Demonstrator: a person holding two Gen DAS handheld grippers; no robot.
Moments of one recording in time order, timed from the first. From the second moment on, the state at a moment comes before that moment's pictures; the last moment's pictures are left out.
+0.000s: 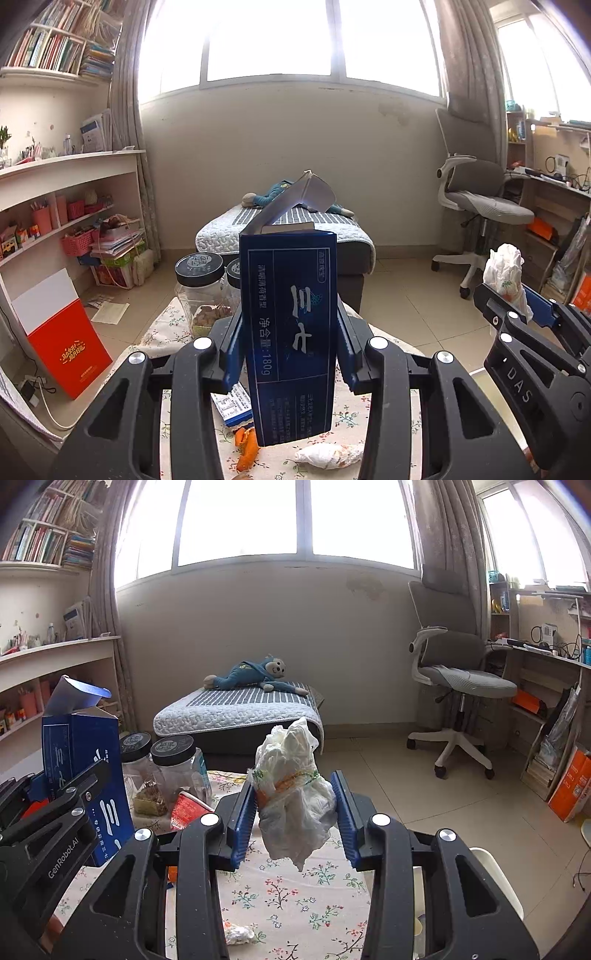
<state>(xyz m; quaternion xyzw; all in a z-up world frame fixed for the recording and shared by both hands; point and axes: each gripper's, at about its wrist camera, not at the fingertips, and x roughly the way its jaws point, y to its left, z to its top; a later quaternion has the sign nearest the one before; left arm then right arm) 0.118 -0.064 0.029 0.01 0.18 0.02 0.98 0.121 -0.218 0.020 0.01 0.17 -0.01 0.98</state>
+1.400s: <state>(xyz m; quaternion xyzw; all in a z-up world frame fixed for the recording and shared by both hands) 0.131 -0.285 0.013 0.04 0.24 -0.20 0.95 0.070 -0.455 0.013 0.14 0.17 -0.31 0.93</state>
